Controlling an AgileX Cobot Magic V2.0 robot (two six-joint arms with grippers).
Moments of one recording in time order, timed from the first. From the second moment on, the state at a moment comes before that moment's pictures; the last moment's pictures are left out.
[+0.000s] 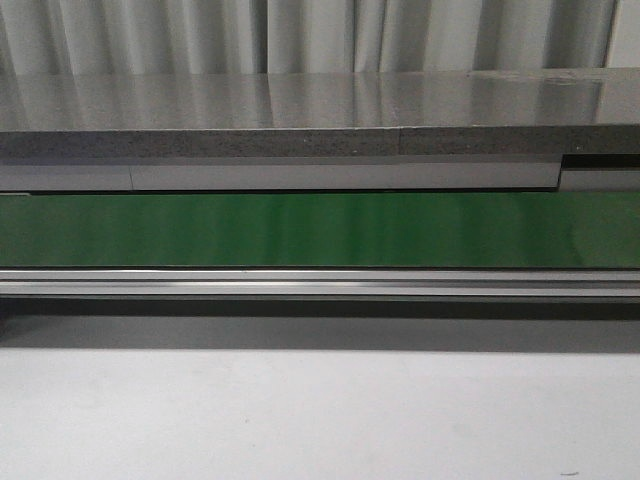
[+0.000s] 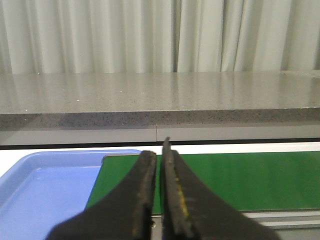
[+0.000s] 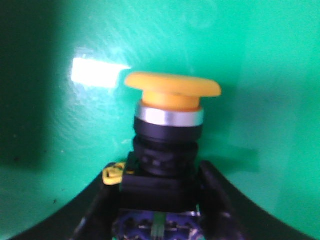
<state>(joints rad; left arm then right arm) -0.11 -0.01 0.00 0.08 0.00 -0.01 -0.63 1.94 -1.23 0.30 0.70 -0.86</state>
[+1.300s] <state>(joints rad) -0.11 -0.01 0.00 0.08 0.00 -0.01 -0.29 1.60 -1.17 0.28 0.81 -0.54</state>
